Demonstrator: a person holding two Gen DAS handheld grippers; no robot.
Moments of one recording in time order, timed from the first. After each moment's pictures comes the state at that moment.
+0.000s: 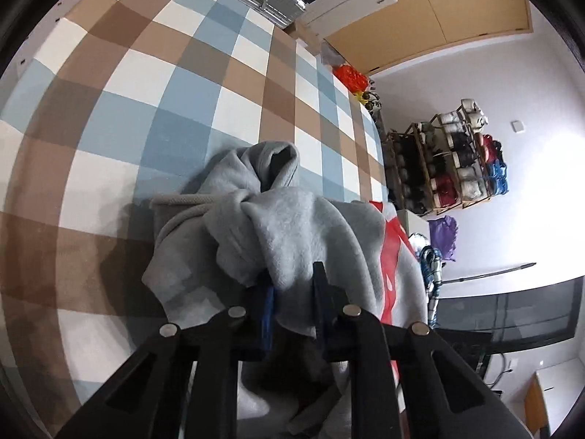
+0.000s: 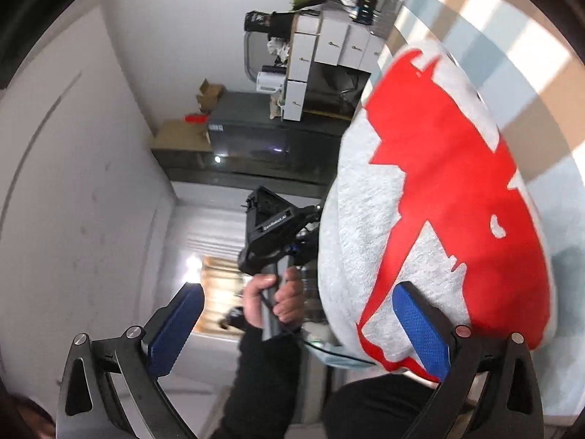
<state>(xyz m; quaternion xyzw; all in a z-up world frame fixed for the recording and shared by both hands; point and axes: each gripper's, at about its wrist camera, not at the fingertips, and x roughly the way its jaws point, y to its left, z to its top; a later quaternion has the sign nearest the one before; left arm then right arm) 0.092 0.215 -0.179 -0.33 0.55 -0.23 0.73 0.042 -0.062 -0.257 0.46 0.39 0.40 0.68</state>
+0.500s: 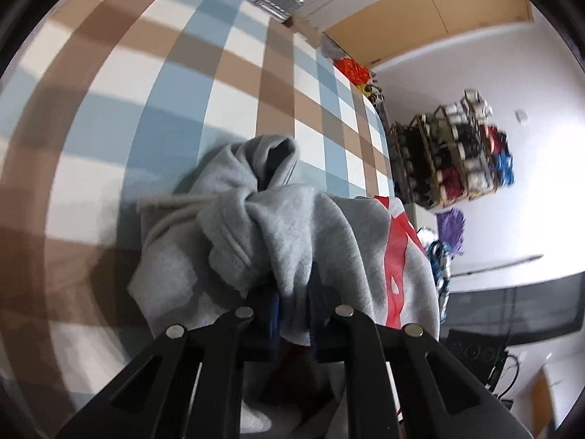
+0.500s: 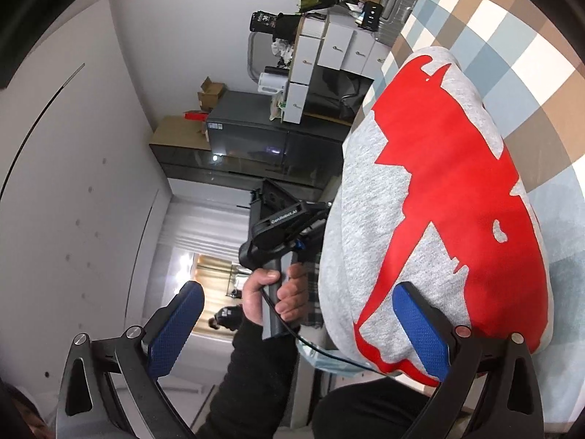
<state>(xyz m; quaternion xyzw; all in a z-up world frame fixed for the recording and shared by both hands) 0.102 0.205 -0.175 -0.29 0.56 -0.23 0.74 0.035 -0.059 -0.242 0.43 0.39 0.40 0.71</state>
